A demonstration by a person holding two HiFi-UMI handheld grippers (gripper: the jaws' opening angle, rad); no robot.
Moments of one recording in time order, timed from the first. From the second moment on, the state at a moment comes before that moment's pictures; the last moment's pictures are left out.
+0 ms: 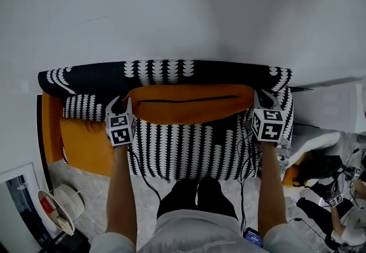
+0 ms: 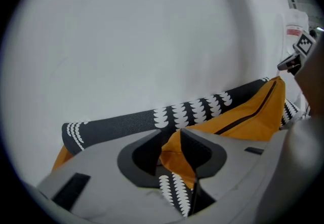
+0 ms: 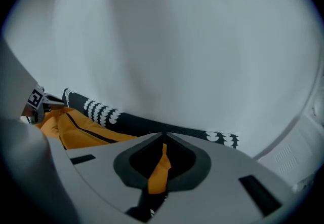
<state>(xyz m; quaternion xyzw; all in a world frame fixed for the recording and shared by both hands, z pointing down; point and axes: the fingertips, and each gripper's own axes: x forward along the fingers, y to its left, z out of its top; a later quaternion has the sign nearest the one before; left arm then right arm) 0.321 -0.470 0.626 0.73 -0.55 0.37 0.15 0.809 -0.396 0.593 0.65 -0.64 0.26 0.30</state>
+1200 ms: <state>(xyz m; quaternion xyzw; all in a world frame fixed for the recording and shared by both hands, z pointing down) 0.295 -0.186 0.395 0.74 -0.64 0.20 0.08 0.646 -0.208 0.392 0.52 -0.81 0.18 0.20</state>
